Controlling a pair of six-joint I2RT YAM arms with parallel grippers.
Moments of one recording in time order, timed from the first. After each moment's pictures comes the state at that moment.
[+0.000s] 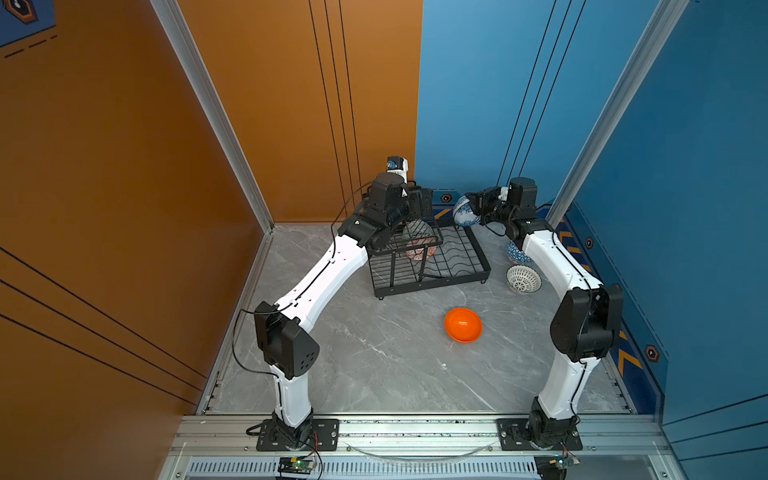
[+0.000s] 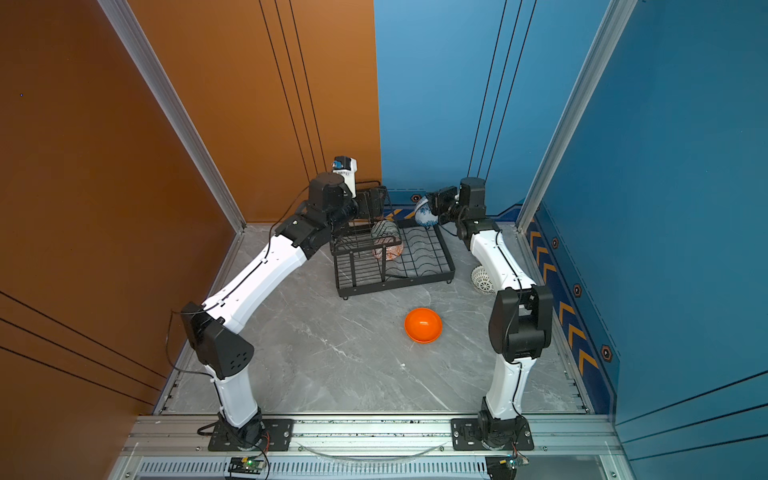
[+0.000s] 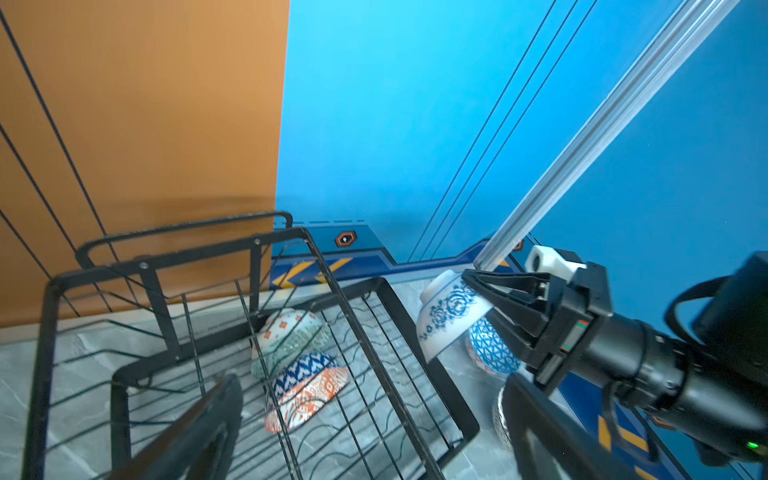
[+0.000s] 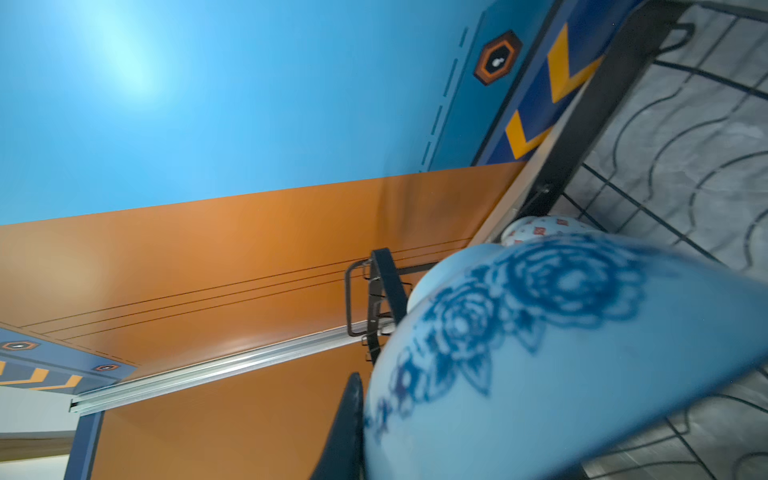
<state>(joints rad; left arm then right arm) -0.57 1.87 2.01 -0.44 -0.08 -0.38 0.12 1.90 1.65 -0.05 -0.43 1.47</state>
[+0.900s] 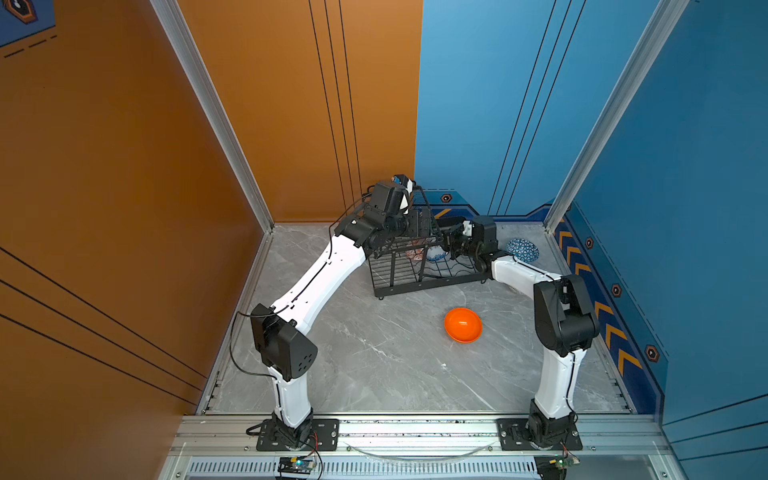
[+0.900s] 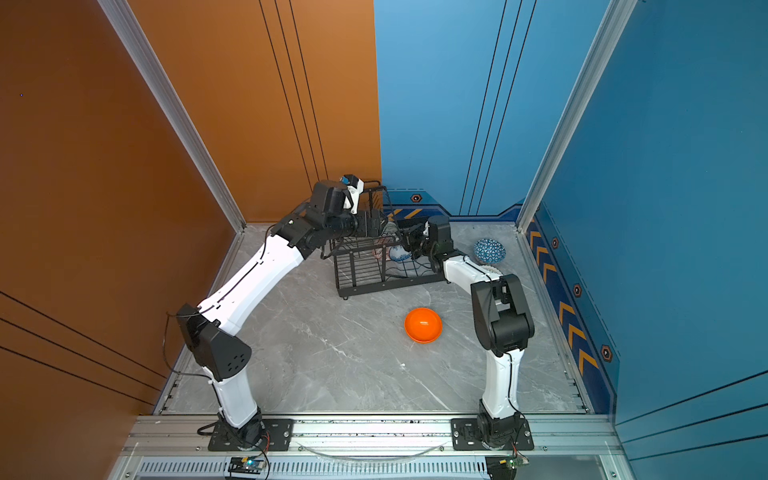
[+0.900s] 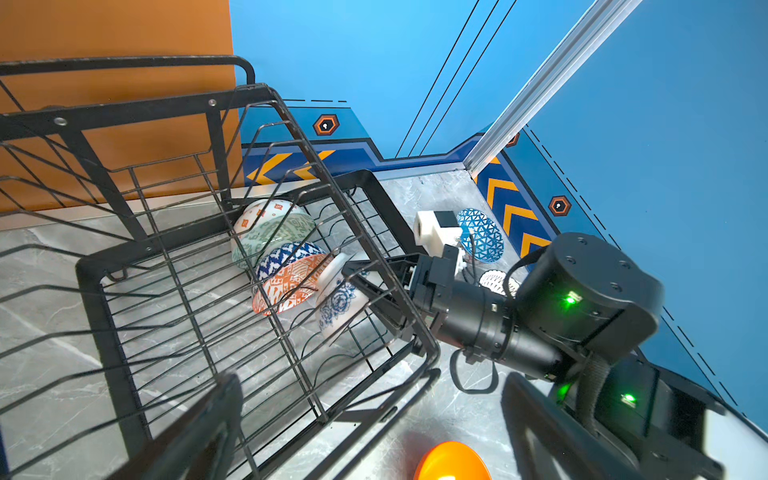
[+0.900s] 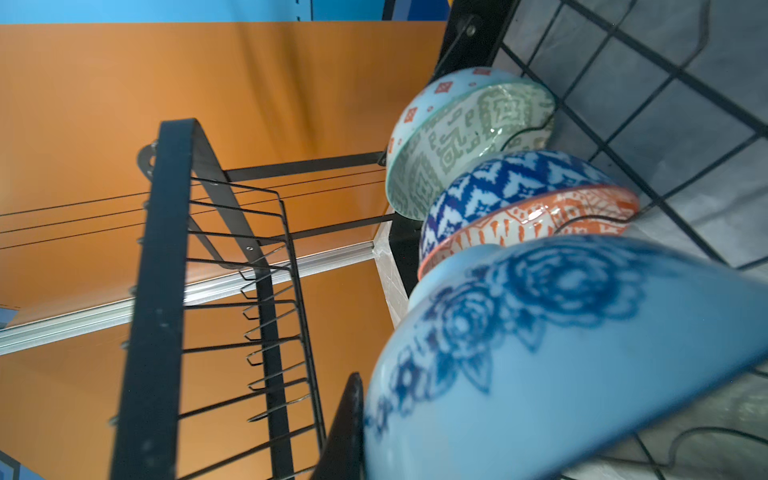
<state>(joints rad) -0.57 1.84 2.00 -0.68 0.06 -0.39 0.28 2.00 1.38 0.28 -0.48 1.47</state>
